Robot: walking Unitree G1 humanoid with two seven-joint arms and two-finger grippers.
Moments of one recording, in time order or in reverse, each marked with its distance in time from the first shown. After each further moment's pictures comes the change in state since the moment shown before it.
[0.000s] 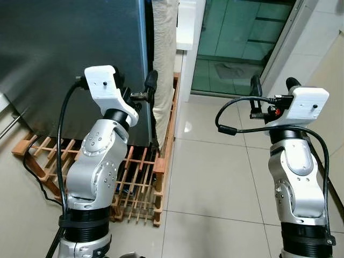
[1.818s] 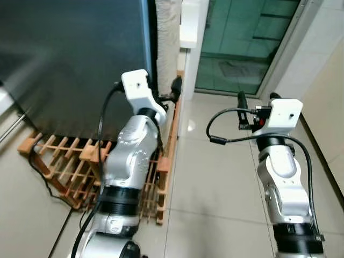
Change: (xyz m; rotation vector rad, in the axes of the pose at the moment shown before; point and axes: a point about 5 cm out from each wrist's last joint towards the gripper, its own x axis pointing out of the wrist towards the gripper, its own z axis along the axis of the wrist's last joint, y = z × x) left arm 0.049 -0.034 -0.046 -0.096 0.109 0.016; right arm 0.006 0.014 -0.026 -0.024 0.078 0.027
